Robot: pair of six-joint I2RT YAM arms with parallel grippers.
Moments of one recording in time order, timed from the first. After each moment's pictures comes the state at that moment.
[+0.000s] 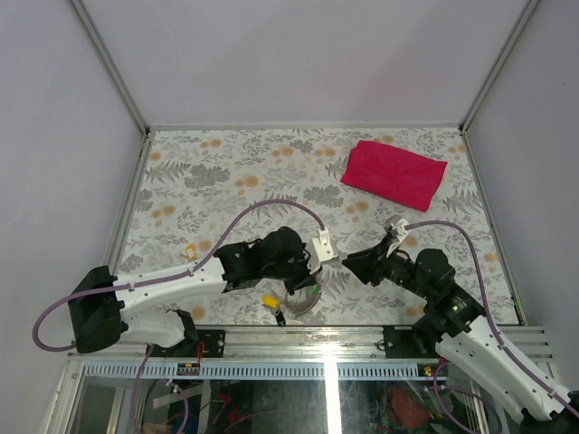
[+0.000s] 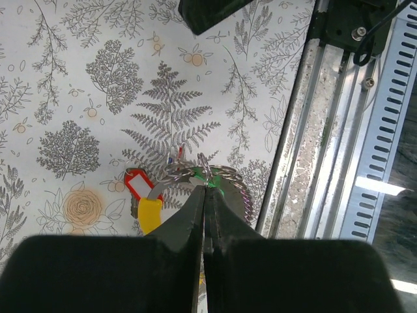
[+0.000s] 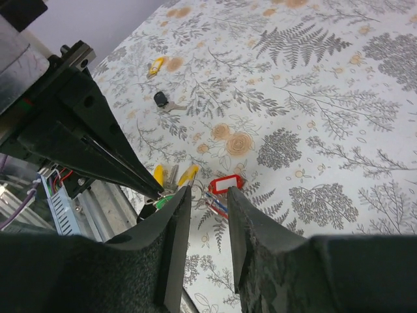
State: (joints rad) left arm -1.09 1.28 0.86 -0.26 0.25 0.05; right arm 0.64 0.39 0.35 -0.14 -0.28 0.37
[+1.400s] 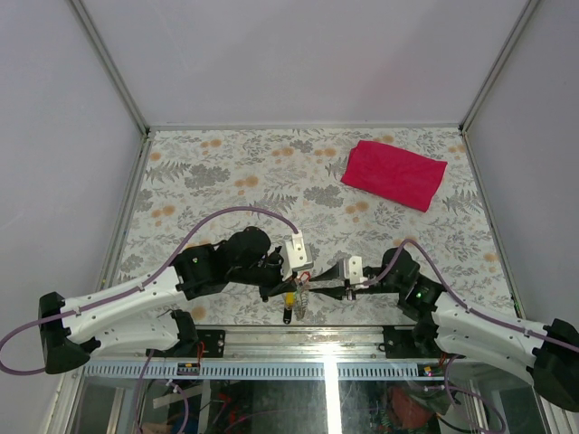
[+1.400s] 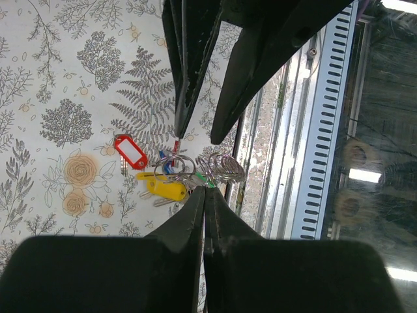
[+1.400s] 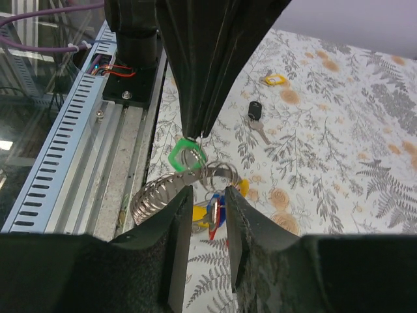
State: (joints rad) left arm -1.09 1.01 0.89 -0.54 0.32 0.09; right arm 0.90 0.78 0.27 0.40 -0.66 -0.27
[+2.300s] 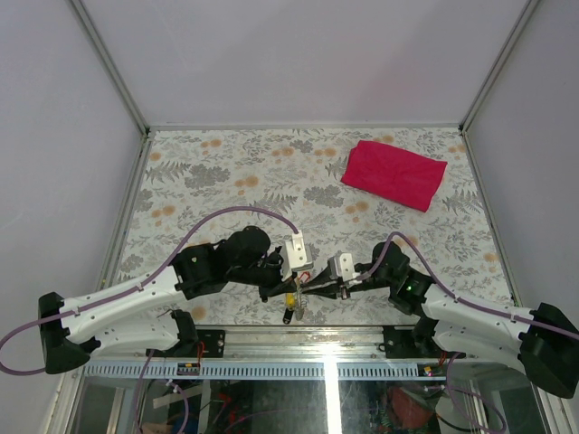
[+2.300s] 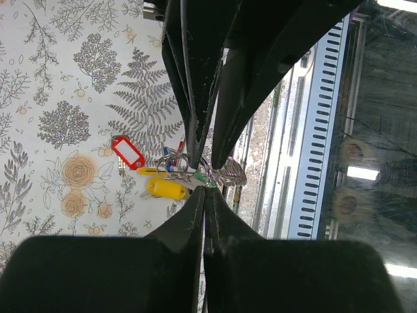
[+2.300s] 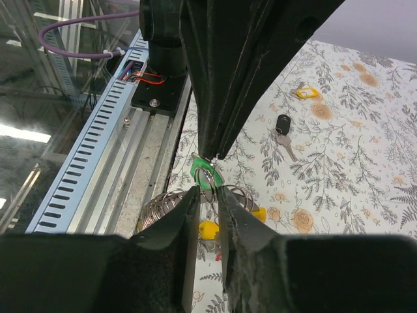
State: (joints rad) left arm -1.09 1.01 0.90 -0.55 0.33 0.10; right arm 0.91 0.93 0.33 0.47 -0.78 -0.25
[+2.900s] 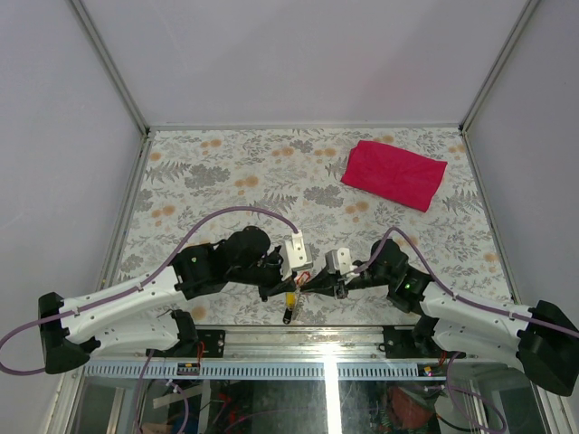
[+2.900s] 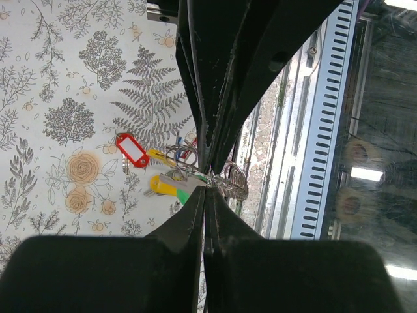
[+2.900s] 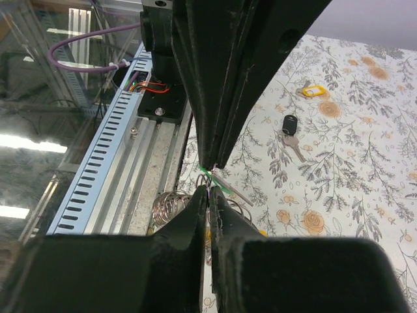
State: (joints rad) left arm -1.09 1.01 0.90 -0.56 0.32 0.10; right arm 0.91 0.95 0.35 0.49 -0.78 -0.18
